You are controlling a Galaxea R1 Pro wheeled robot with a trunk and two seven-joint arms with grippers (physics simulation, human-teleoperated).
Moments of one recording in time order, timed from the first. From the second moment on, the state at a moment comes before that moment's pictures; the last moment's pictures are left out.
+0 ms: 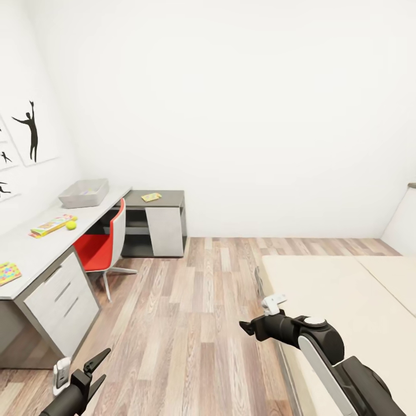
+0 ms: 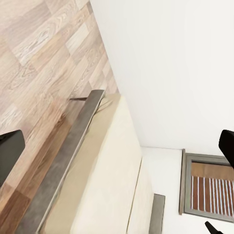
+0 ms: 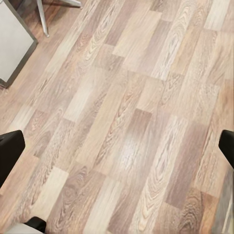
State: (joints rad) left arm 0.08 0.20 0.23 -1.21 1.29 0.56 -0.37; right arm -0.32 -0.23 0.34 -1.61 -0.38 0.92 0.07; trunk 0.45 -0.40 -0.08
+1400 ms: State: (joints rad) left arm 0.08 0.20 0.23 -1.21 1.29 0.56 -0.37; right arm -0.32 -0.23 0.26 -1.60 -0.39 0.92 0.07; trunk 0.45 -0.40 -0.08
